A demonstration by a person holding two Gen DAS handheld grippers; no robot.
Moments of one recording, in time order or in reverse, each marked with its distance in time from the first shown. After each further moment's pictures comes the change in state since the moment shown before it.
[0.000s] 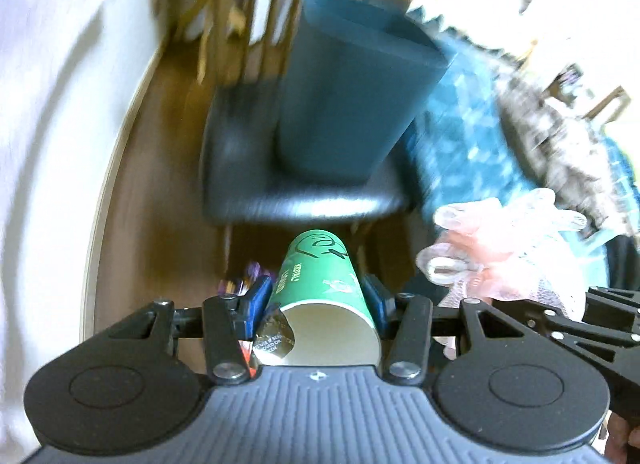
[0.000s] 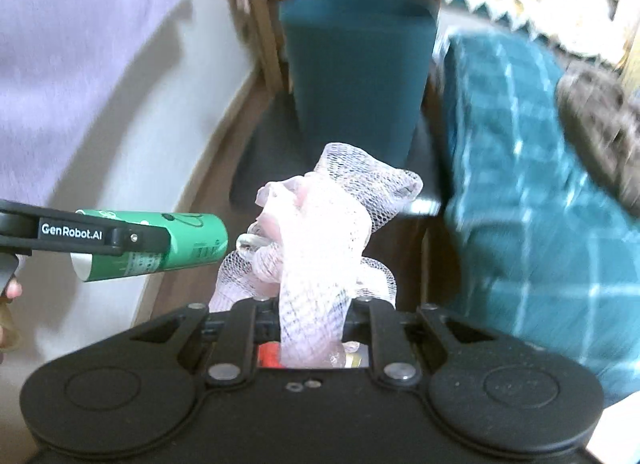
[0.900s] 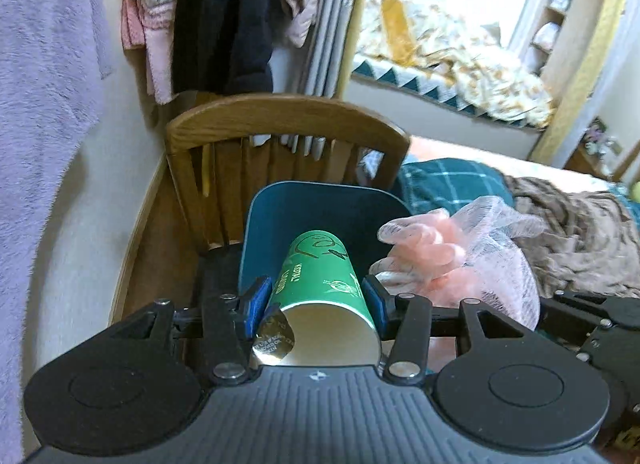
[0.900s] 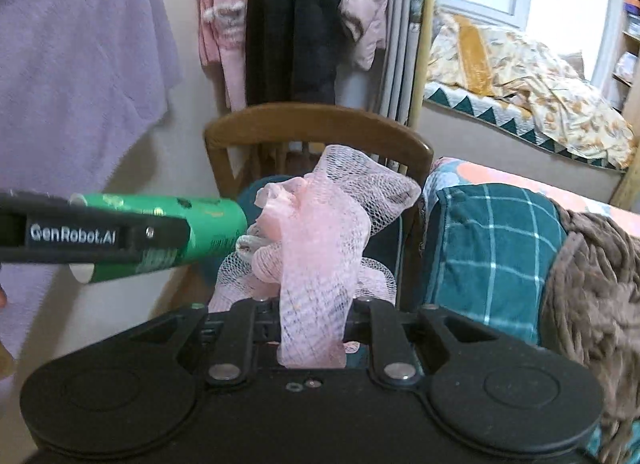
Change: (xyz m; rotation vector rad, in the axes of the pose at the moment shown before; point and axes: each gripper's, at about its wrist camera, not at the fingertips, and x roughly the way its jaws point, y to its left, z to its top) left arm 0.052 -0.101 0.260 0.006 -0.148 0.137; right arm 0.026 -0.065 0.241 -0.119 -0.173 -0.005
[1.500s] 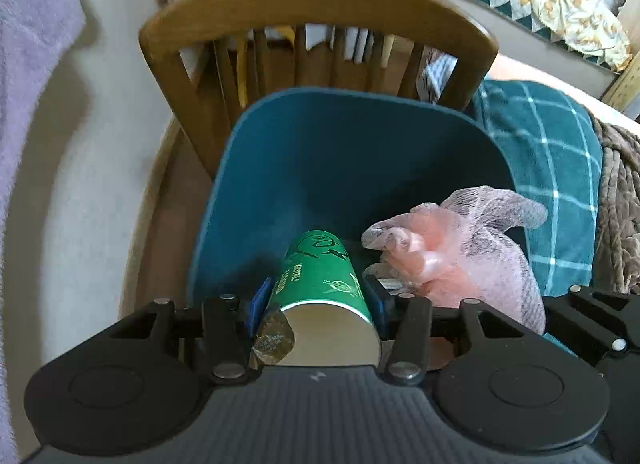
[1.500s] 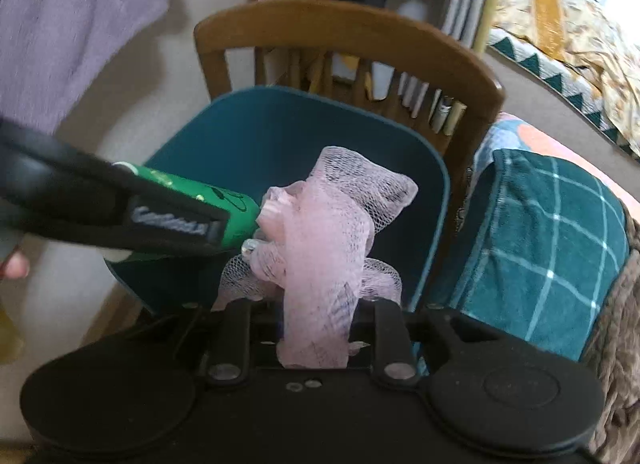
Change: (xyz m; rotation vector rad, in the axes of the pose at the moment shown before) left arm 0.157 -0.012 0.005 -0.055 0.310 0.161; right arm 0.143 -0.022 0.007 -0.155 0.240 0.109
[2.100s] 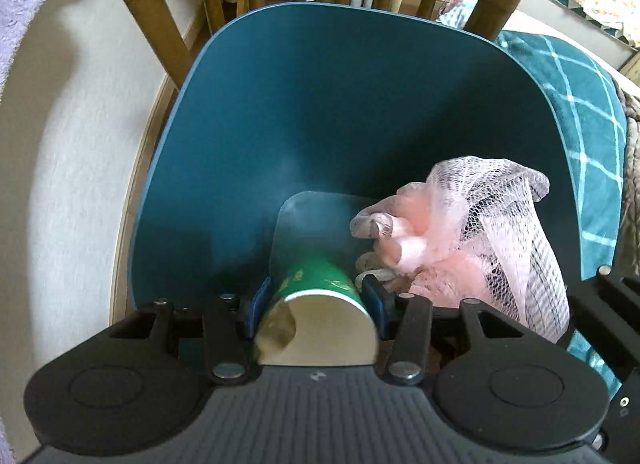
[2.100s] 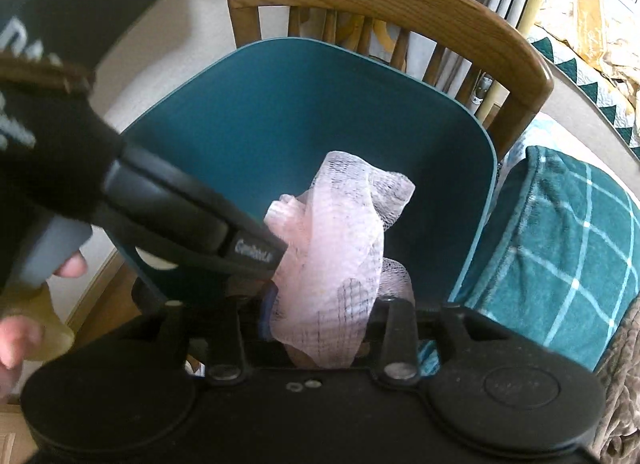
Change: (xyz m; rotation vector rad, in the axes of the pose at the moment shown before) left arm 0.052 -0.010 -0.007 -0.005 0.129 0.021; right arm 0.030 0.001 -0.003 -0.096 0.071 0.049
